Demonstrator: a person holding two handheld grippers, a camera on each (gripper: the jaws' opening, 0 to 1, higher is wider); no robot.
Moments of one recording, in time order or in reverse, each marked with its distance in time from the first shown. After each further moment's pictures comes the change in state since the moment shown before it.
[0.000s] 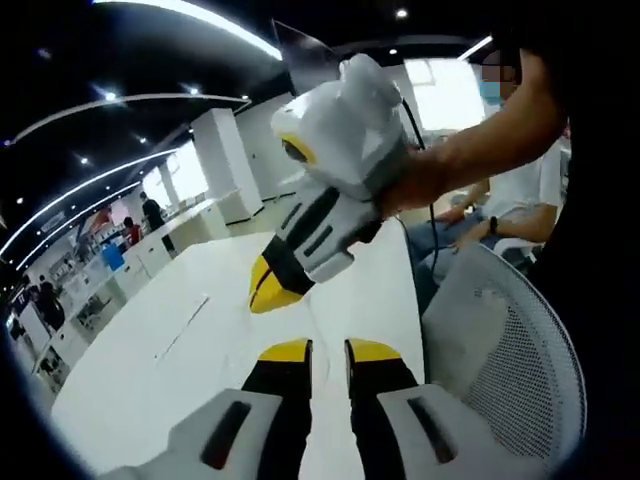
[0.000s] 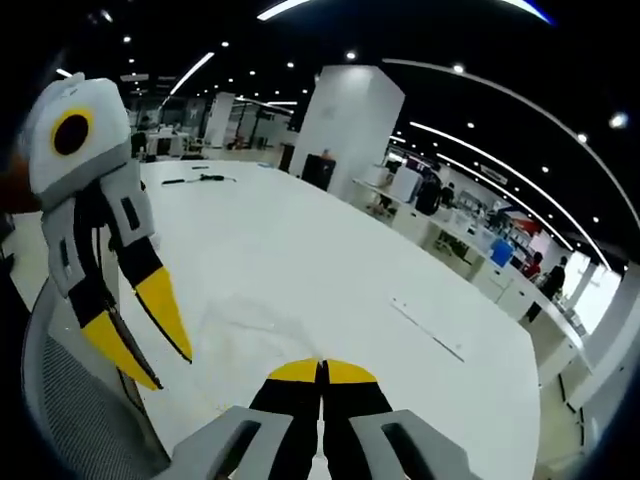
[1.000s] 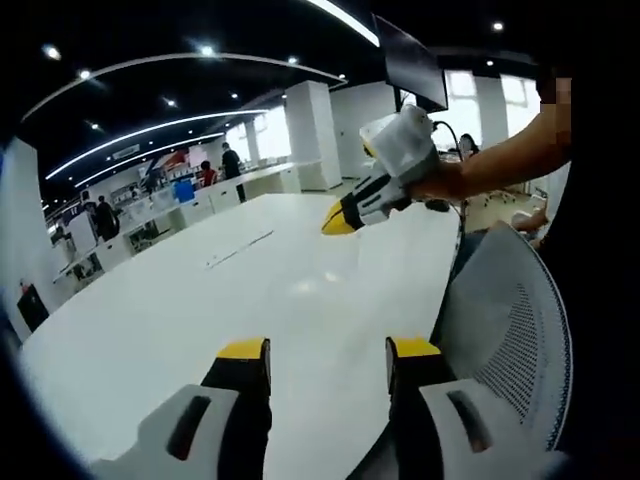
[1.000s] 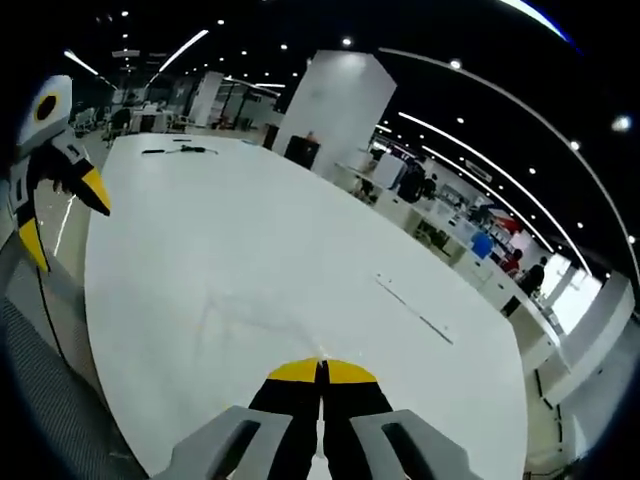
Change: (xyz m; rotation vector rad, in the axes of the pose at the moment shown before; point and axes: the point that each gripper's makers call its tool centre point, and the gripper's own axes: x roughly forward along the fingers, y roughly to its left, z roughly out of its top) left arm -0.083 -0.010 -0.095 -0.248 0.084 0.290; right arm 0.037 0.002 -0.050 -0.036 0.085 -0.097
